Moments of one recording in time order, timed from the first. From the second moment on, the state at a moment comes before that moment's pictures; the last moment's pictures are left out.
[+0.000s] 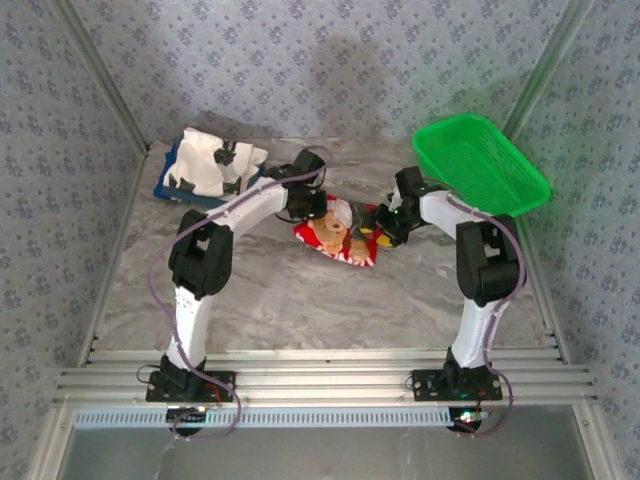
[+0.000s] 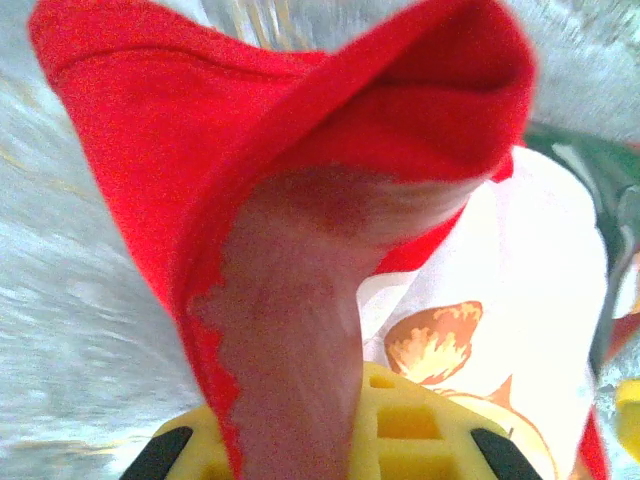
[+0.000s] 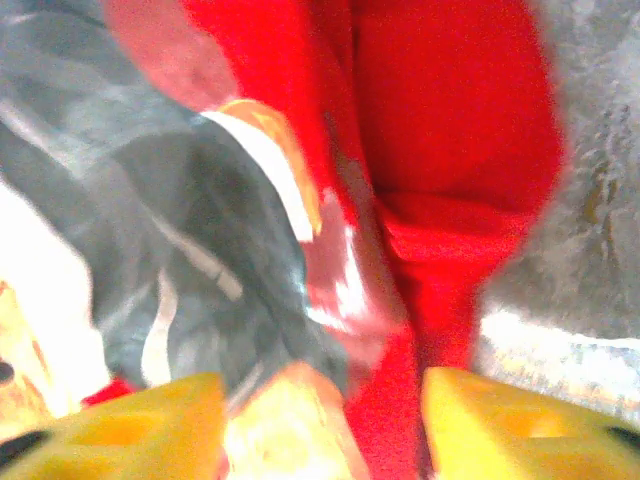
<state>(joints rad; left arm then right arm) -0.59 2.12 1.82 -0.78 0.07 -0.60 0.23 1.87 1.29 -0.62 -0.51 0.59</state>
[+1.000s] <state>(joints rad) -0.36 2.25 2.68 -1.24 -0.05 -0.08 0.23 1.45 1.13 -0.55 -0.60 0.52</state>
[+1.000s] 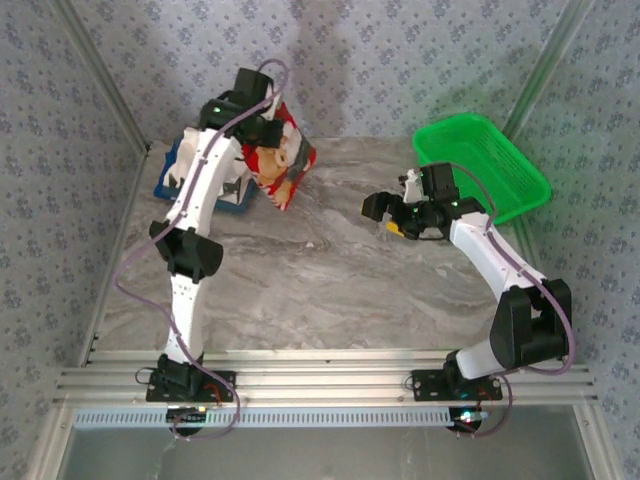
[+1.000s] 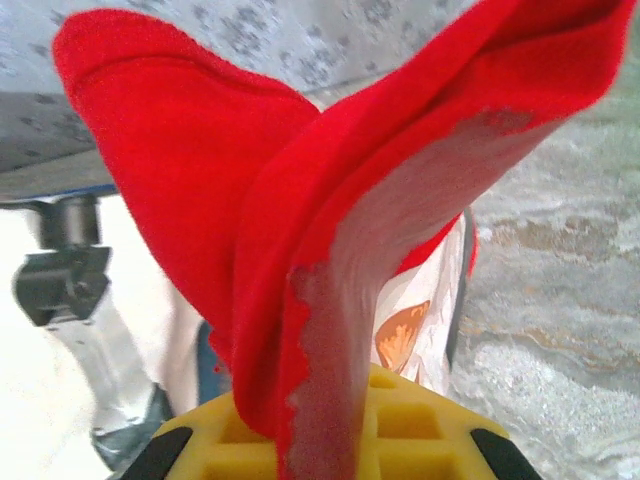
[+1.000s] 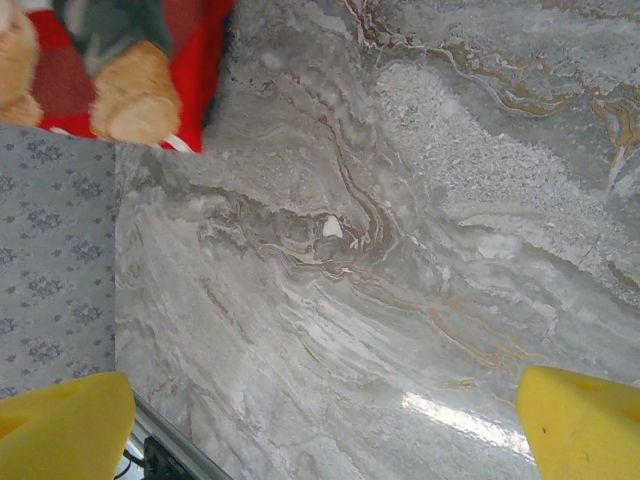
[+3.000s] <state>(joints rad) 0.33 2.61 2.79 -0.97 0.36 -0.37 0.41 1.82 1.53 -0.80 -0.56 0.52</state>
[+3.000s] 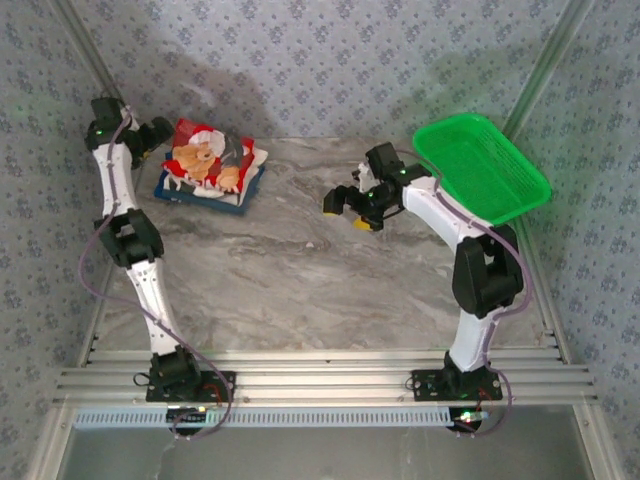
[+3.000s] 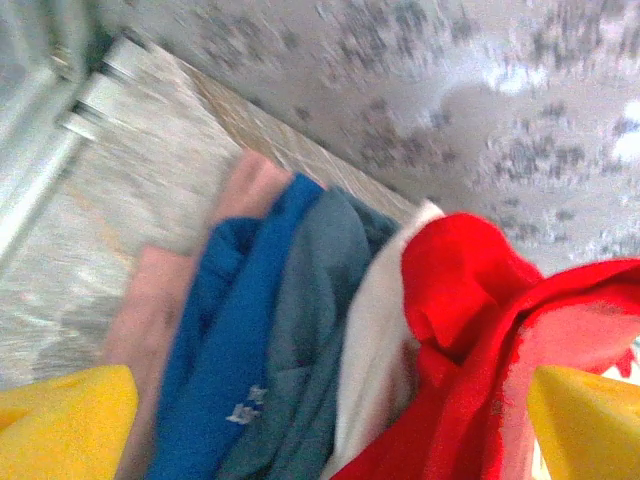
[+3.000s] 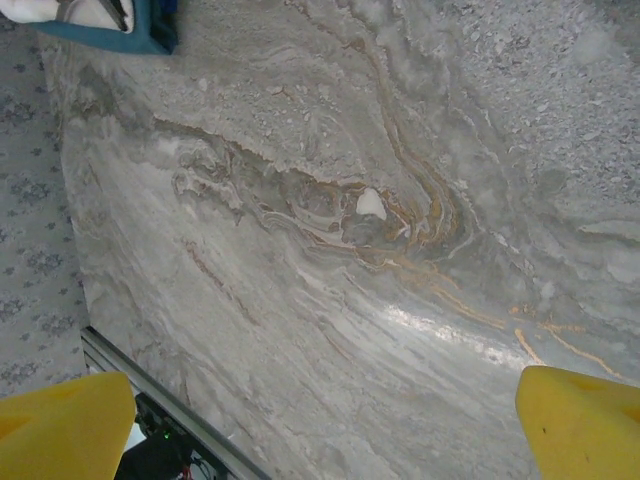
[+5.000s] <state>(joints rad) 0.03 1.54 0.38 0.76 -0.12 -0.08 -0.03 1.53 0.37 0.73 0.05 0.01</state>
